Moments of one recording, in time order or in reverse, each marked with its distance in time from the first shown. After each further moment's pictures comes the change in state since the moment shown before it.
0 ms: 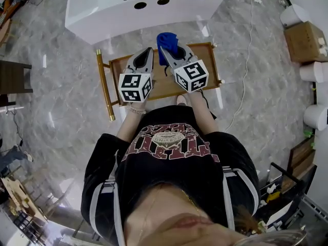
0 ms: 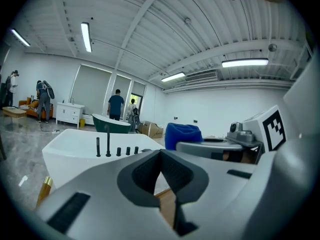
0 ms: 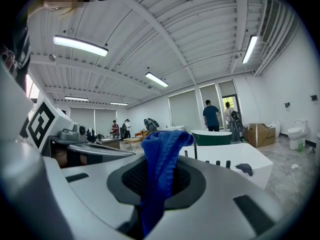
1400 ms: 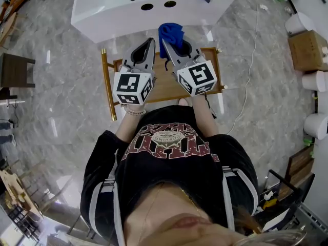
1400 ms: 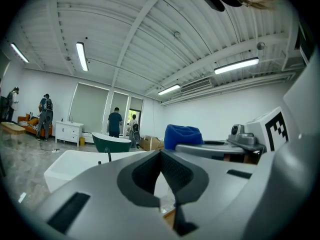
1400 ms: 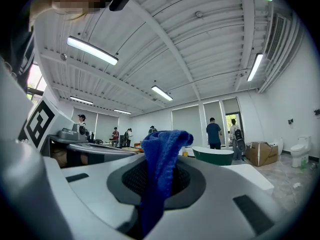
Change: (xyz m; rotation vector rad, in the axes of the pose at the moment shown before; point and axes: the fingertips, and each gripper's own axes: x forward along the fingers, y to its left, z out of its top) left arm -0.022 -0.004 0.088 0.101 -0.160 0.010; right arm 0.001 0.017 0.088 -0.105 -0.153 0.000
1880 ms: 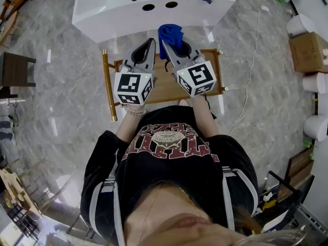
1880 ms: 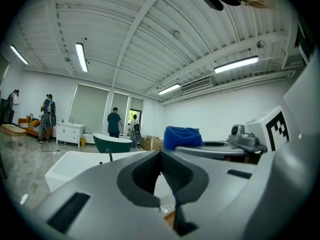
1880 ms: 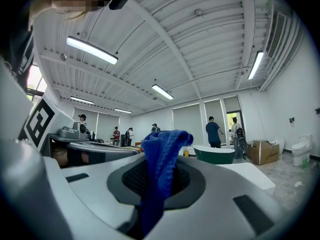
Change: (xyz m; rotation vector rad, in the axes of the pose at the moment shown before) left arm 0.002 0.005 0.001 0.011 0.002 0.008; right arm 0.007 0.002 -0.003 0.005 0.011 0.010
